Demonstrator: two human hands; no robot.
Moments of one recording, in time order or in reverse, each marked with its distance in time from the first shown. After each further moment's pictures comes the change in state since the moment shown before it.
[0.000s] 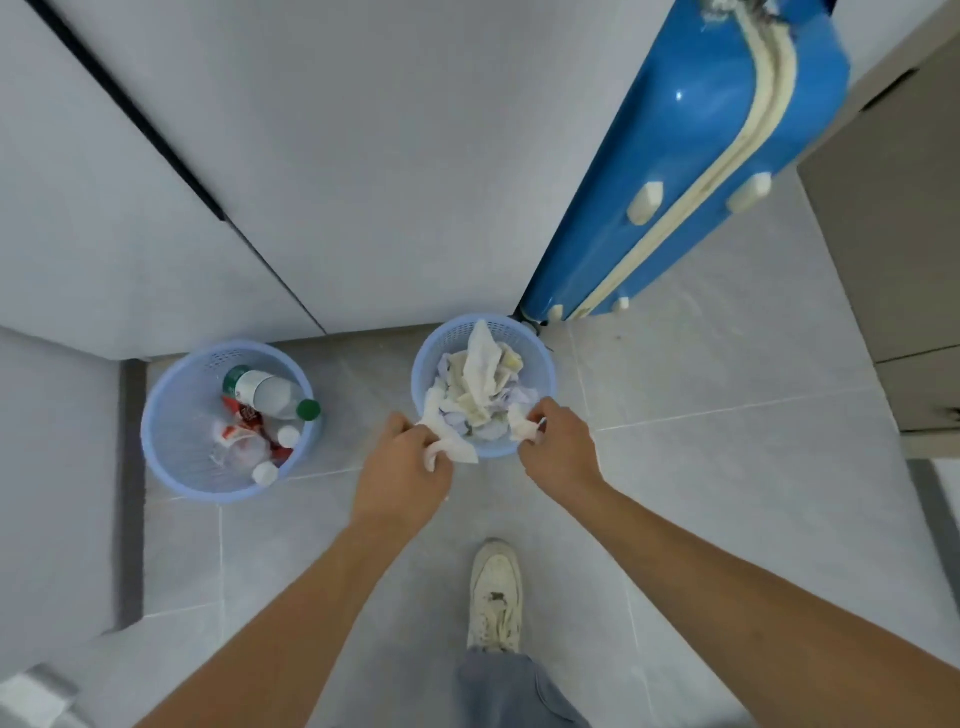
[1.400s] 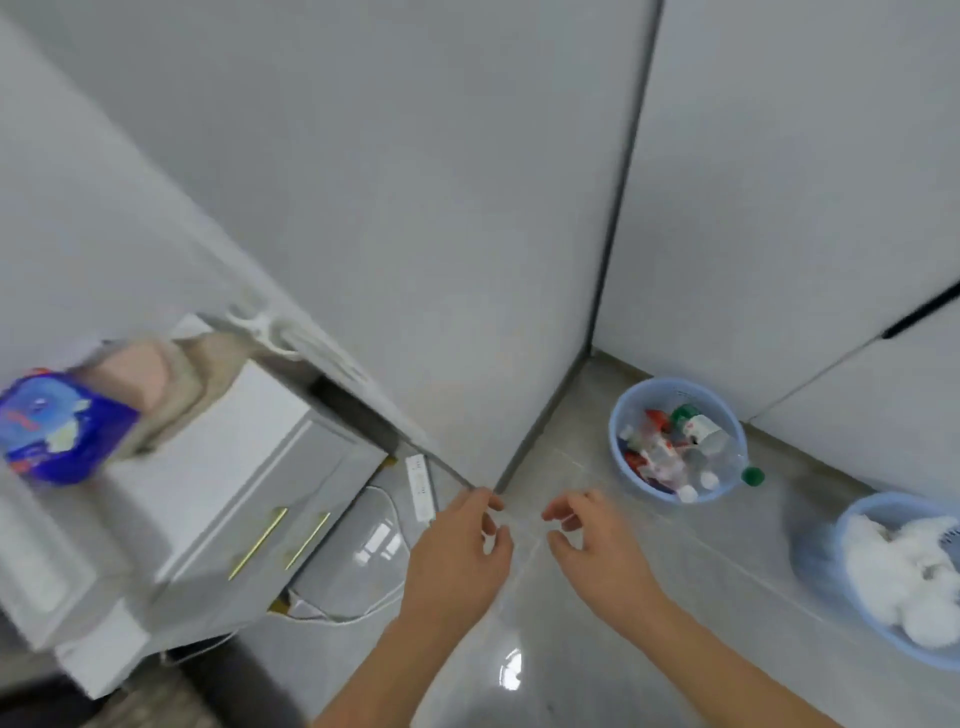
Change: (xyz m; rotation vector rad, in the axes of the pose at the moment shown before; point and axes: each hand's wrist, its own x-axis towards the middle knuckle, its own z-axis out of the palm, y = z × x) left_hand -0.342 -0.279 -0.230 -0.201 0.485 -0.520; right_hand -0.305 -0.300 0.249 -0.117 -0.577 -0.743
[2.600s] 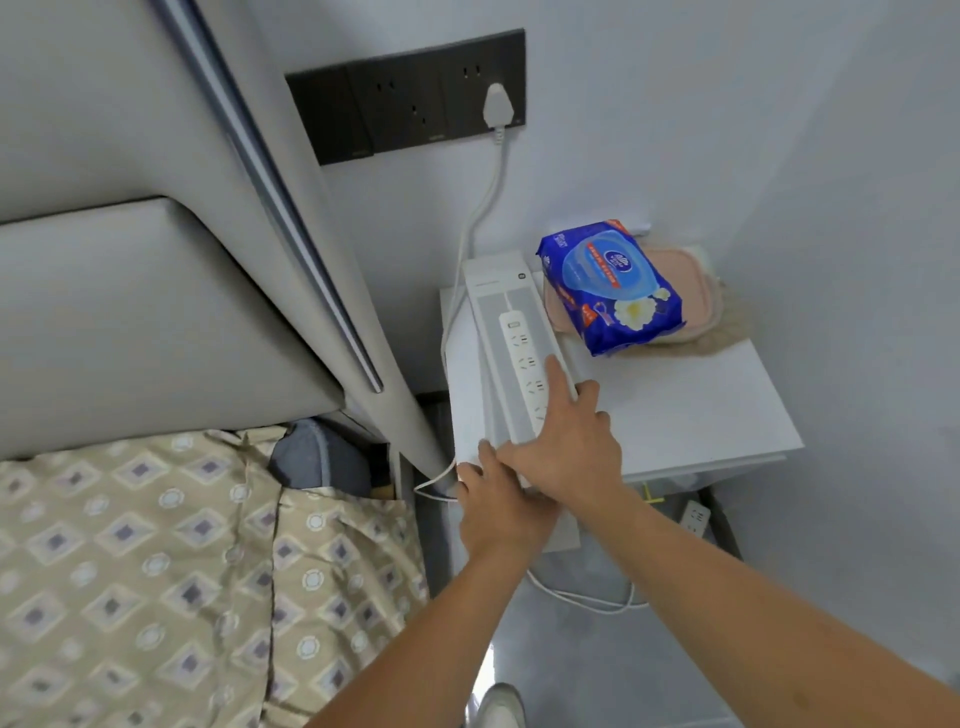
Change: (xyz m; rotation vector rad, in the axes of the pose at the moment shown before) left_hand -0.068 -0.410 -0.187 -0.479 0.471 -0.914; right_hand 0.047 -0.377 0.472 -0.593 -0.373 -0.412
